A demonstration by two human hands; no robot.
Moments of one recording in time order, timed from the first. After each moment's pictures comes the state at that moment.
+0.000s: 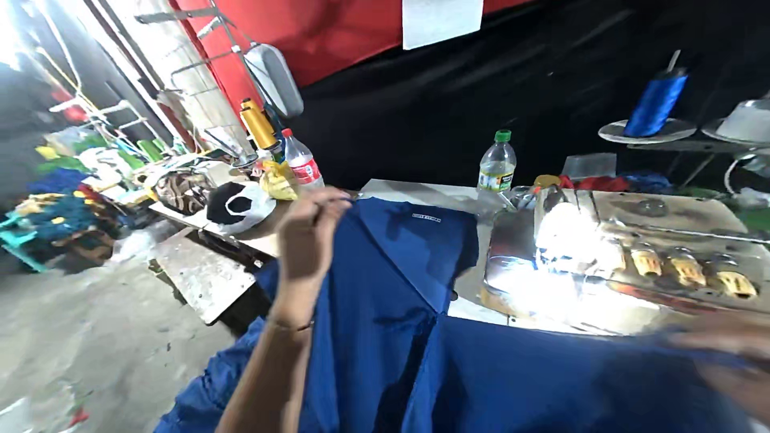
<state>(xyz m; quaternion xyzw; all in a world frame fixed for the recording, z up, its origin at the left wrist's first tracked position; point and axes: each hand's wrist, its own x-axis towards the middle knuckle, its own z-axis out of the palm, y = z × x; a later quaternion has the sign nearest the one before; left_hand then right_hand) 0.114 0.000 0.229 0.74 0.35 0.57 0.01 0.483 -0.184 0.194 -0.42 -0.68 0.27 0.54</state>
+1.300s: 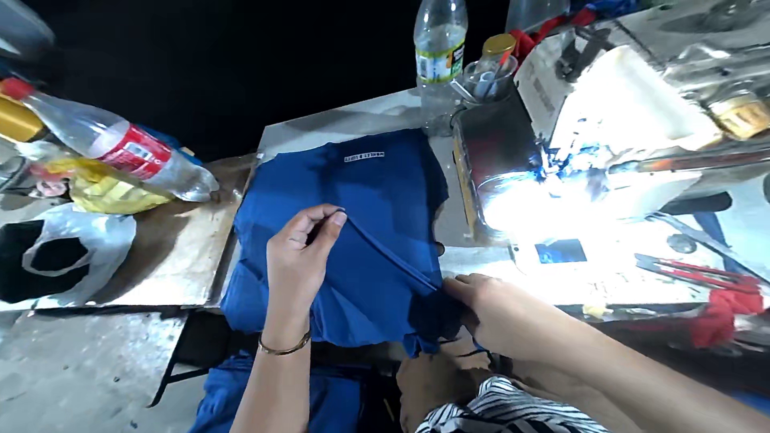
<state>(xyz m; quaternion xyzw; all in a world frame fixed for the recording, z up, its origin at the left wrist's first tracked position) 0.133 0.116 0.108 0.78 0.35 0.43 0.30 0.354 -0.045 0.069 -0.66 -0.67 0.34 0.07</state>
